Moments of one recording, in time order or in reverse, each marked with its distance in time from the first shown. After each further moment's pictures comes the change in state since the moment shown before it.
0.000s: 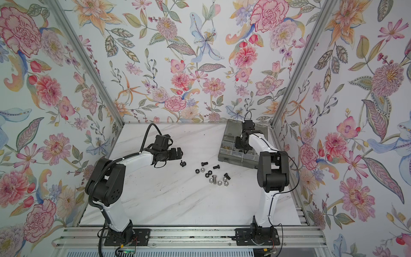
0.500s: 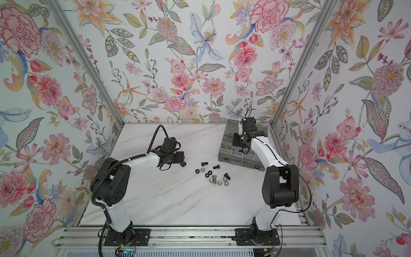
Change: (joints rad) left arm -0.090 0.037 0.011 -0.052 -0.140 0.000; right arm 0.064 -0.256 -0.120 0.015 -0.117 0.023
